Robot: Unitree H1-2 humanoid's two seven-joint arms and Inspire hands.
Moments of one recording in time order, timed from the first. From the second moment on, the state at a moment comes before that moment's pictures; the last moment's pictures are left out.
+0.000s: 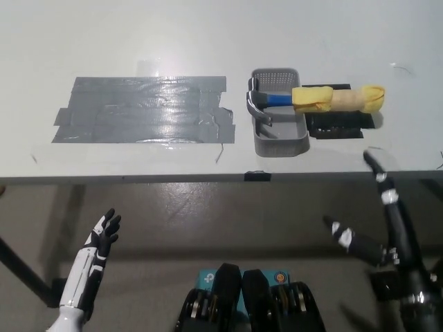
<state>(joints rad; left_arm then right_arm) 0.03 0.18 0.00 0.03 0.09 -0.18 -0.03 -0.15 -0.14 0.06 -0.07 -0.38 -0.19 -0.08</state>
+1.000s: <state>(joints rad) 0.01 0.18 -0.01 0.03 0.09 -0.19 -0.04 -0.66 -0.26 0.26 0.39 -0.86 0.05 -0.17</state>
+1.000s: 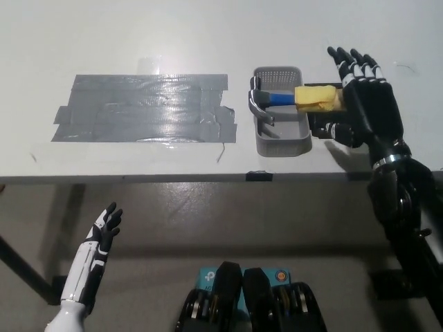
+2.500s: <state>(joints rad) -0.01 0.18 -0.01 0.03 0.09 -0.19 -0.07 -0.82 -0.25 0.32 0.69 -0.87 0.07 -0.21</state>
